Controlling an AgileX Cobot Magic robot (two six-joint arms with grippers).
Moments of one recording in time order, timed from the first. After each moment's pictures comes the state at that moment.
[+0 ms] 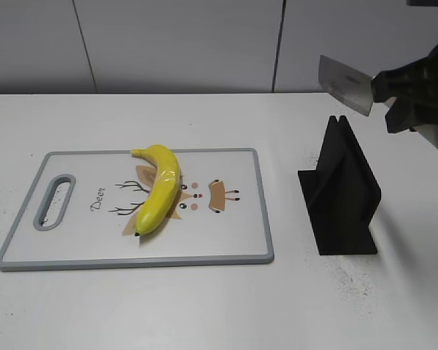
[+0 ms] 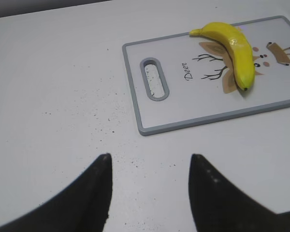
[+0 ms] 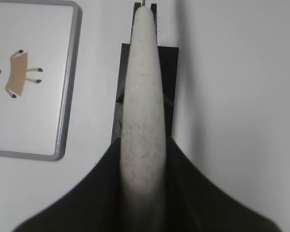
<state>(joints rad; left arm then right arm) 0.04 0.05 -0.48 -0.20 1.10 0.29 0.38 1.36 -1.05 -0.04 0.77 0.34</state>
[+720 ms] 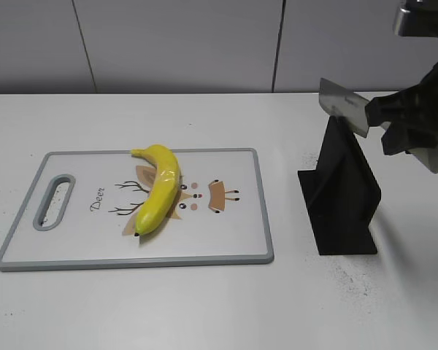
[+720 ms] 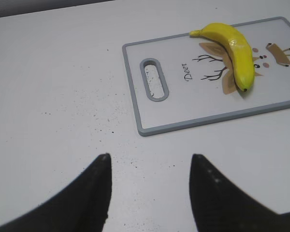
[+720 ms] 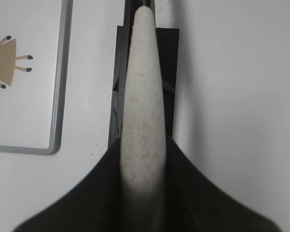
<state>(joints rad) 0.04 0.05 -0.48 -0.20 1.10 0.29 0.38 1.37 -0.98 -0.04 0.74 0.37</state>
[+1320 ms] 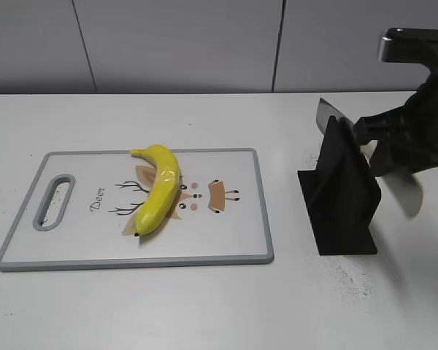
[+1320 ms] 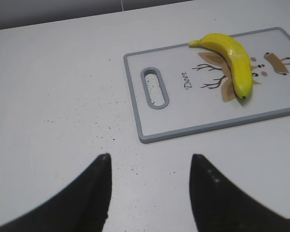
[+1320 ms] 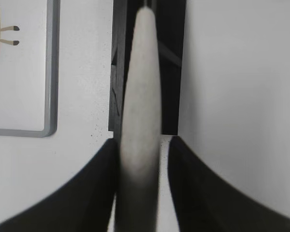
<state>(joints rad) 0.04 0.00 -0.48 -0.20 1.10 0.28 0.38 1.44 -0.98 0.00 0.77 0.37</state>
